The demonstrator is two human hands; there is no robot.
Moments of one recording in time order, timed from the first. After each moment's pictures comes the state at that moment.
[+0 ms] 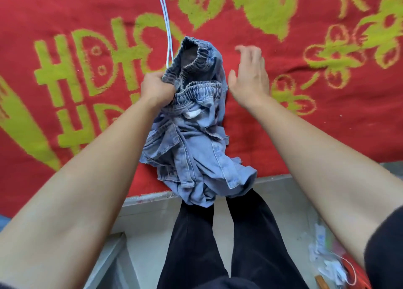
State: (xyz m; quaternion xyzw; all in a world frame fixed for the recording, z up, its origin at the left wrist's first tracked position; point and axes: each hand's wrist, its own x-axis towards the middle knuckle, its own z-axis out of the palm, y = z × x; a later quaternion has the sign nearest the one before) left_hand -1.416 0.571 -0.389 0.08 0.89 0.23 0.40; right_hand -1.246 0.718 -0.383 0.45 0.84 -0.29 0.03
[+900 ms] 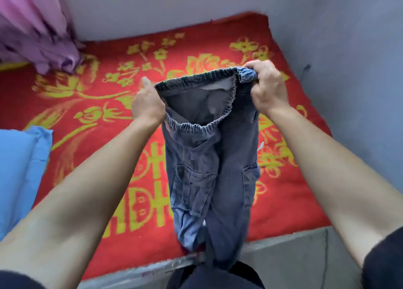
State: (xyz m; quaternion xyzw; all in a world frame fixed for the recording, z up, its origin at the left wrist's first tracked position) left_hand -1.470 0.628 -0.024 0.30 0.93 0.23 0.00; right_hand -1.258 0.816 0.008 0.36 0.87 -0.22 -0.27
